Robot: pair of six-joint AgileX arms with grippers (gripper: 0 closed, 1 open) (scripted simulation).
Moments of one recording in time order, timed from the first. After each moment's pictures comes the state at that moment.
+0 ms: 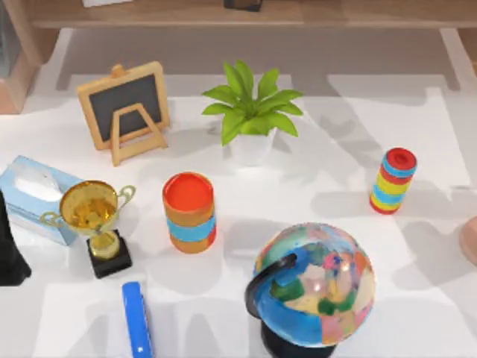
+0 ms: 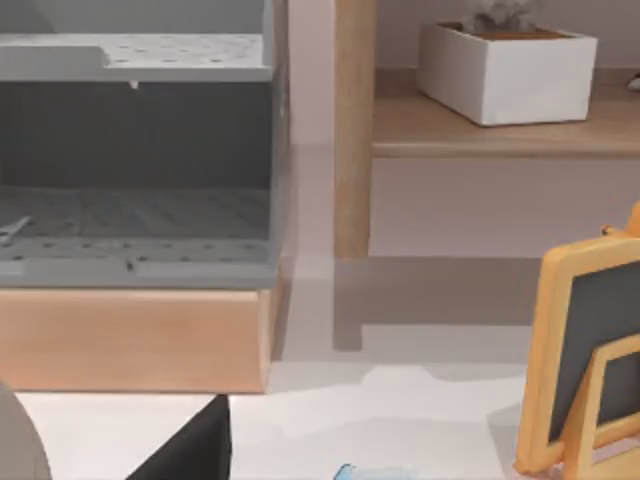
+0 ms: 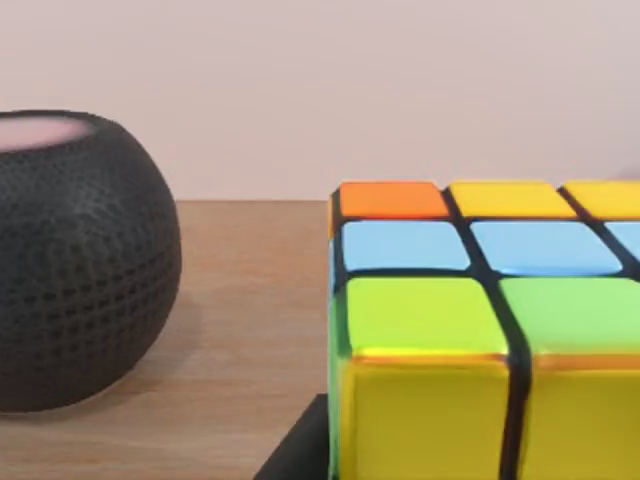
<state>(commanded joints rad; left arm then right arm) 0.00 0.00 0.00 0.00 0.00 0.00 0.48 2.00 1.98 0.03 0.48 0.01</state>
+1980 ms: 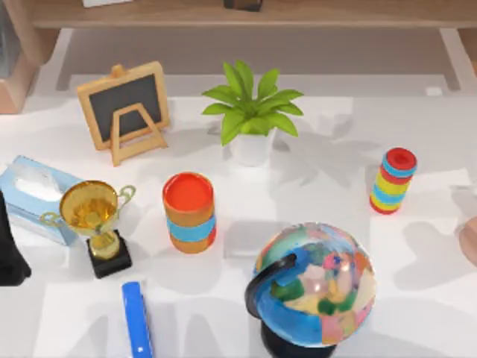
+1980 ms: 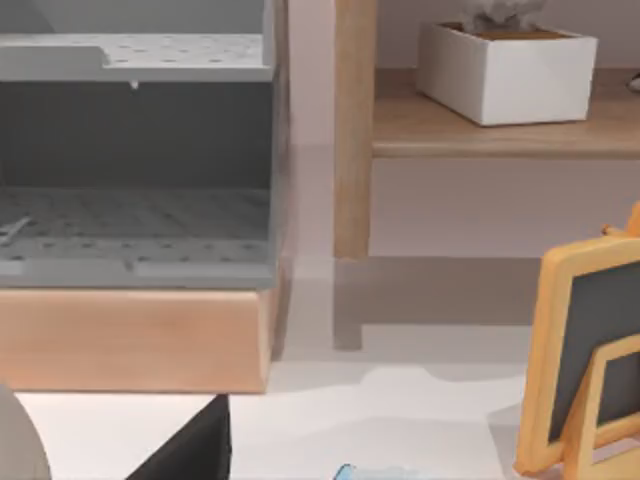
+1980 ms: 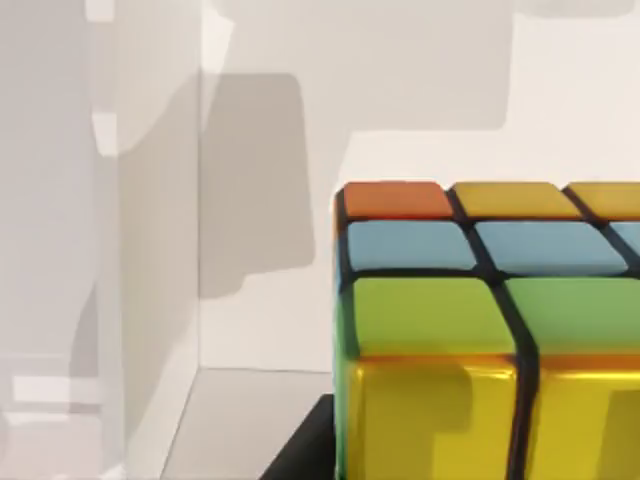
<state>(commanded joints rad) 0.00 0.00 0.00 0.00 0.00 0.00 -0.34 2.51 2.72 -1.65 -0.03 -0.35</state>
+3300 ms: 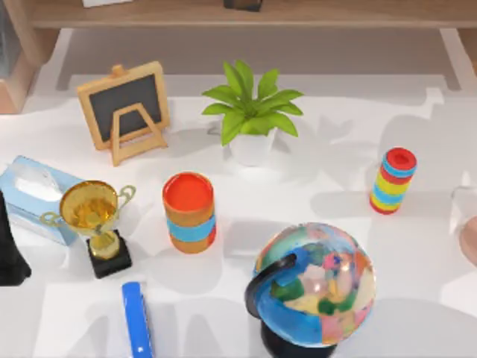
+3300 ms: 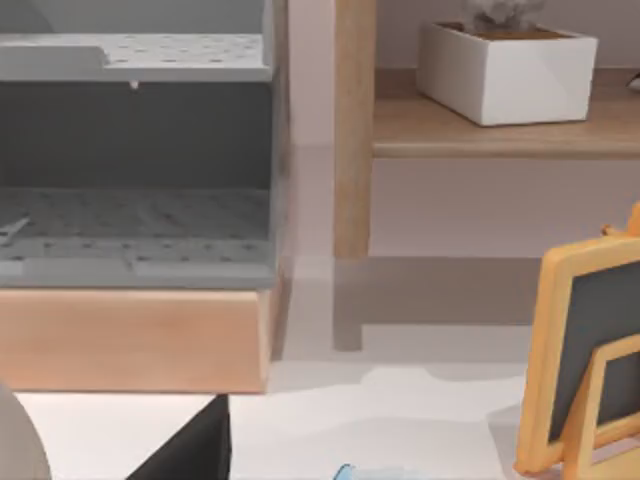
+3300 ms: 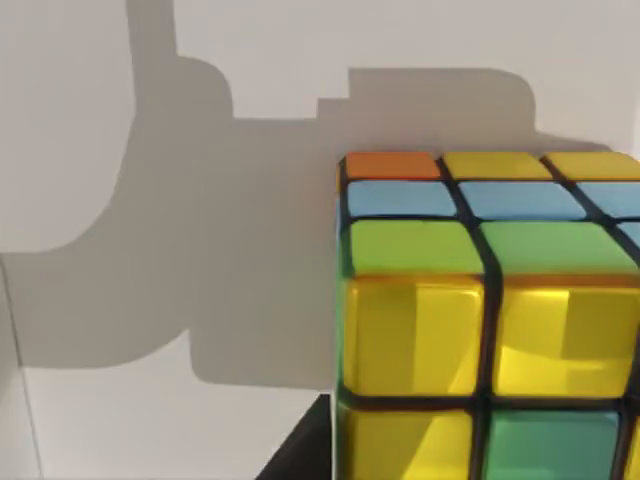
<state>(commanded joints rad) 0.00 0.00 0.00 0.00 0.00 0.00 -0.38 2.70 2.72 -1.60 0.00 -0.35</state>
